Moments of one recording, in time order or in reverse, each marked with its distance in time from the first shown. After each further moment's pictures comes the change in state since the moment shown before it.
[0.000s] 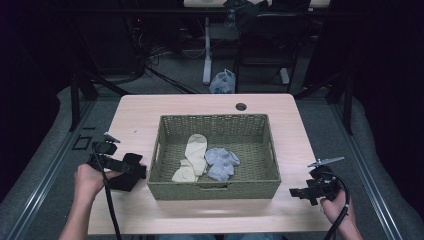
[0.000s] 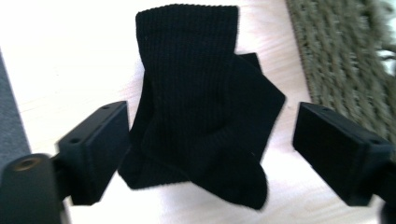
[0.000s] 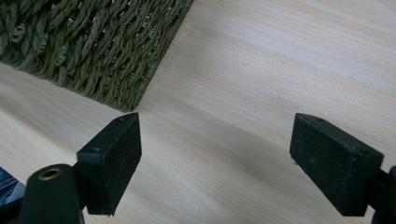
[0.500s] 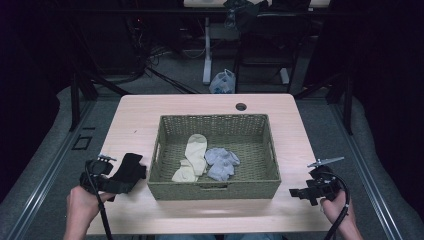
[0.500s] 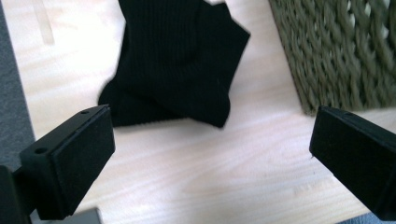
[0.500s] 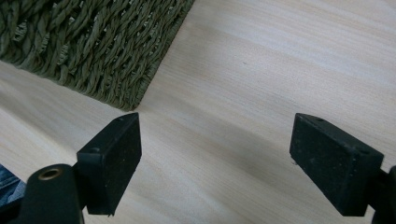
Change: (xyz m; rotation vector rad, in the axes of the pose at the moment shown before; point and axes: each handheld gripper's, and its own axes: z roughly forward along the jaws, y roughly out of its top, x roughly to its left) left arm -0.027 -0.056 -0.017 -0.057 0.037 0.015; right arm 0.000 0.000 0.000 0.005 0.005 -0.004
